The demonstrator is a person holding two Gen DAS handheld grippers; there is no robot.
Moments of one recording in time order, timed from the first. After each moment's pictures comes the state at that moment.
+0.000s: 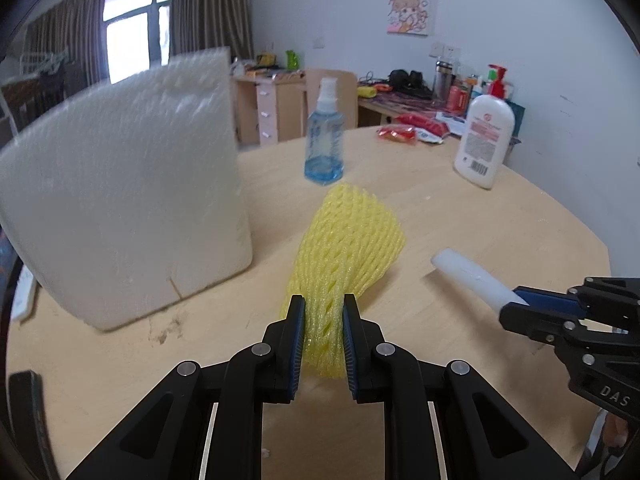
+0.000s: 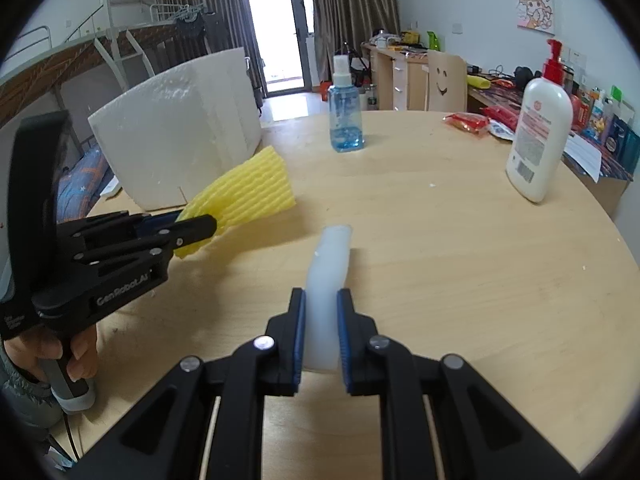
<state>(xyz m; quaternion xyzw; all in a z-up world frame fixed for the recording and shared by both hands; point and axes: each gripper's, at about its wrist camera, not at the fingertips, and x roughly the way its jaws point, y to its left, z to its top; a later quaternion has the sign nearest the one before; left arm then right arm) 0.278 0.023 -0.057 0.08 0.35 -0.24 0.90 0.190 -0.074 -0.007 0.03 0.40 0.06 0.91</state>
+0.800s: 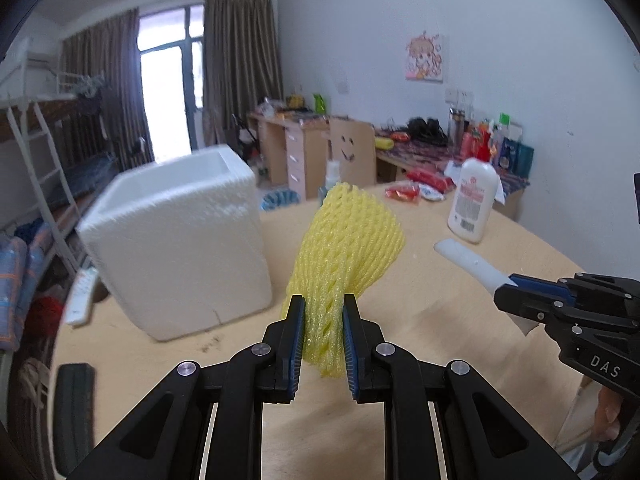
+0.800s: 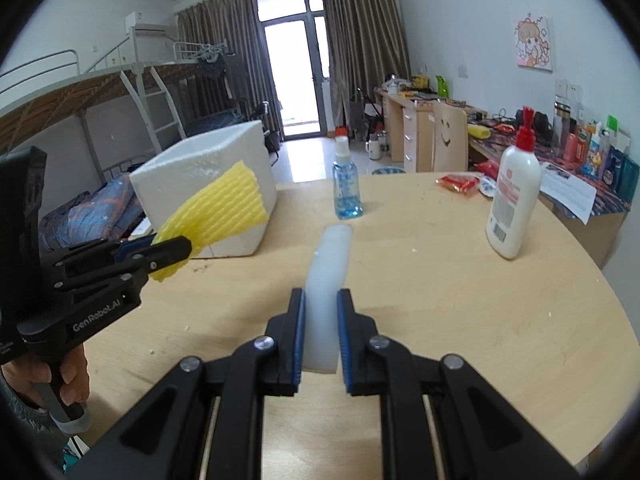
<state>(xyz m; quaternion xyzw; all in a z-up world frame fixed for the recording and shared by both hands) 0.213 0.034 0.010 0.06 0.27 -0.18 0.94 0.168 -0.099 0.045 0.03 0.32 0.09 0.94</state>
